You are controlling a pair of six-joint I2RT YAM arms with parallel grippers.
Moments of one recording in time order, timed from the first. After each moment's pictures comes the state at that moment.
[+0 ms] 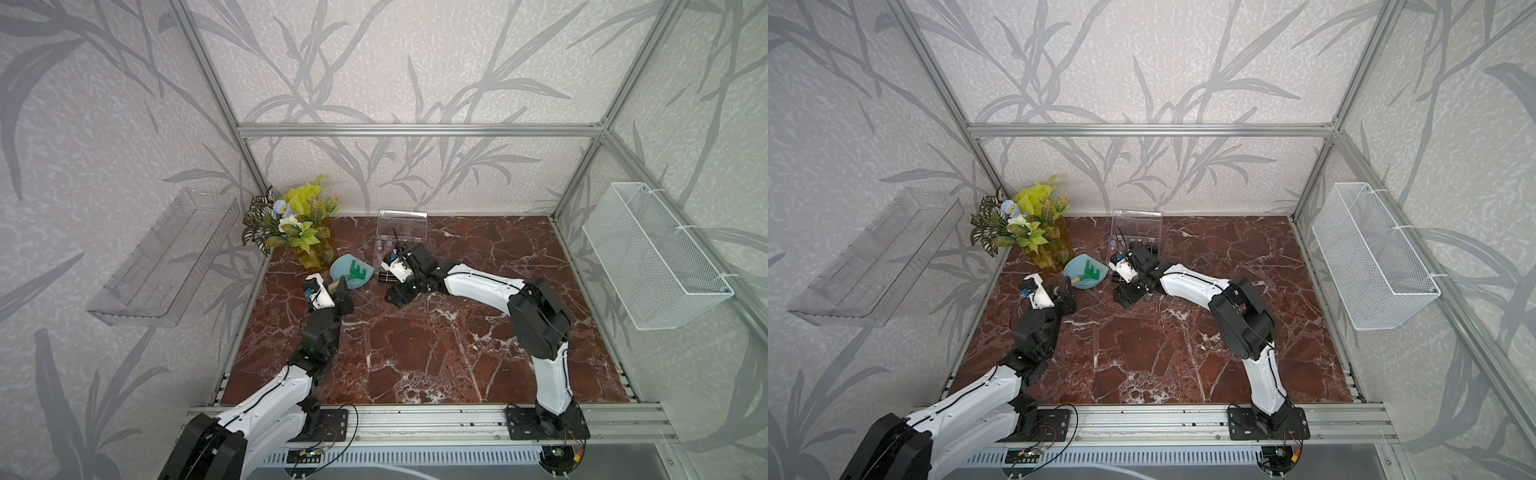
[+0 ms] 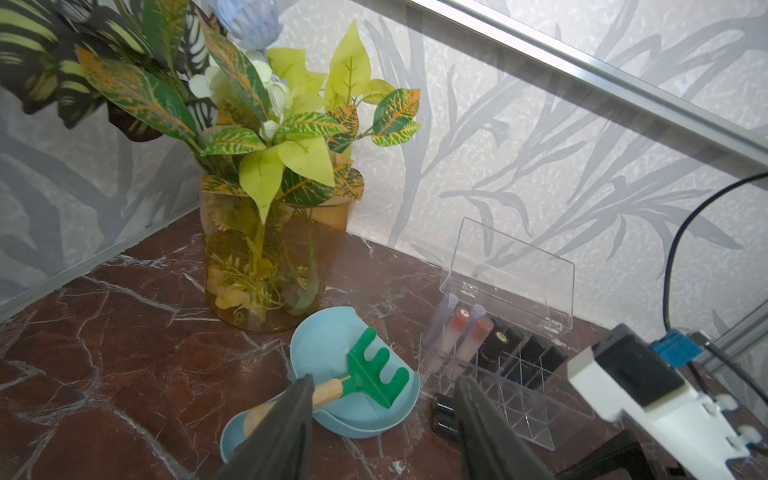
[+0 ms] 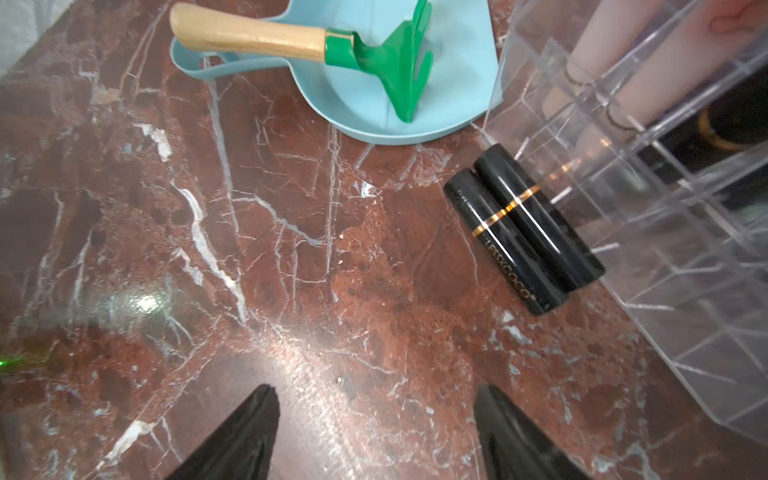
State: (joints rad) left arm -0.38 0.91 0.19 0.69 -0.47 -0.38; right arm 0.76 2.08 1.56 -0.42 -0.25 0.00
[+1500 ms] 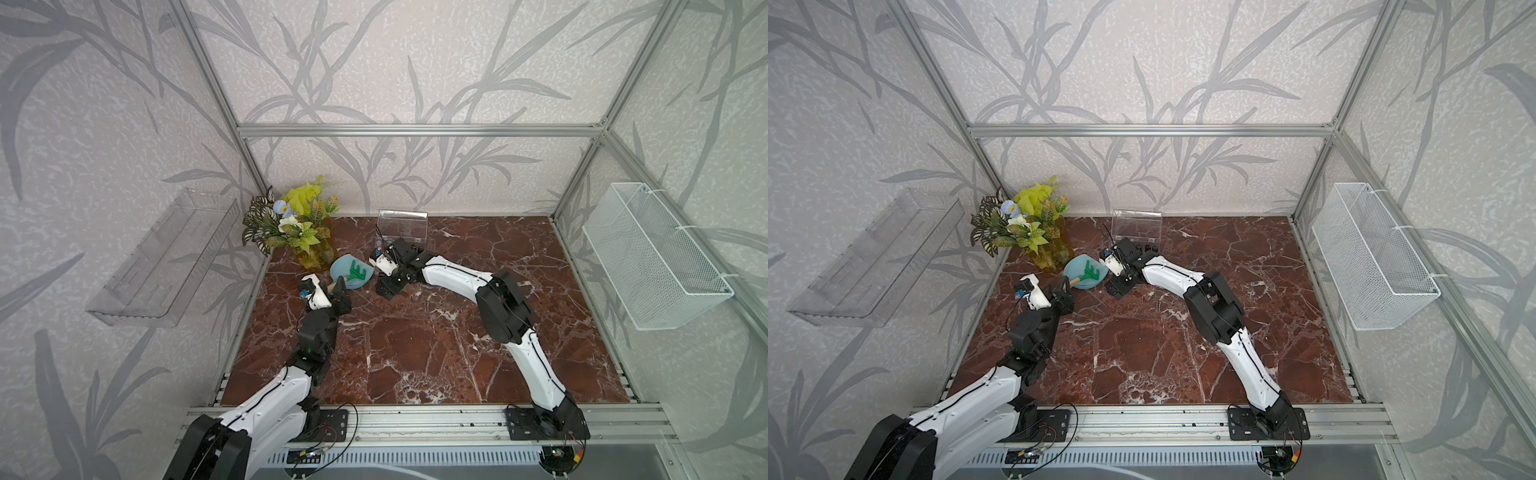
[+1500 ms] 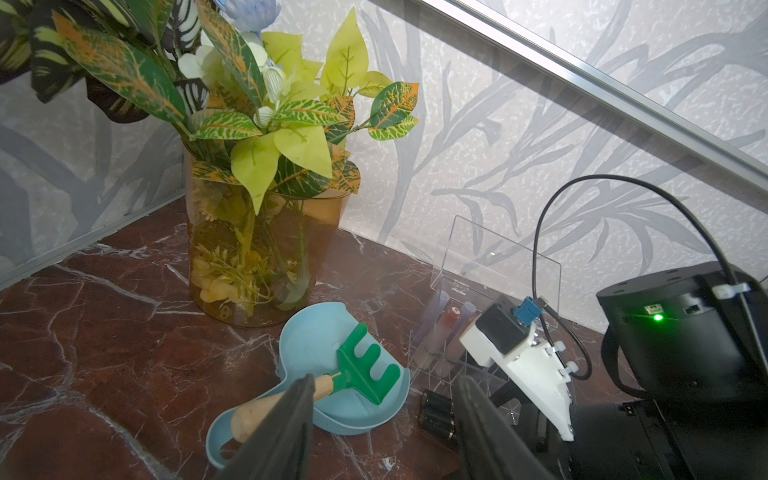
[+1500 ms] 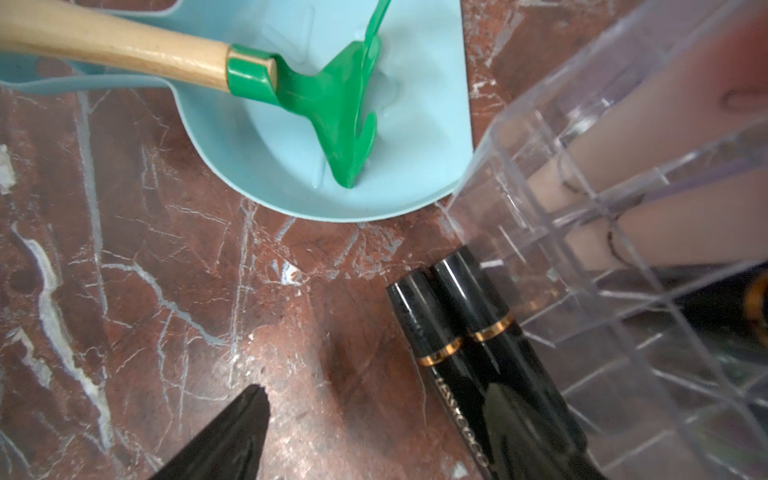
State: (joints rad) left arm -0.35 0.92 0.17 0.71 -0.40 -0.40; right arm 0.76 2.37 1.92 -0.54 -0.18 -0.08
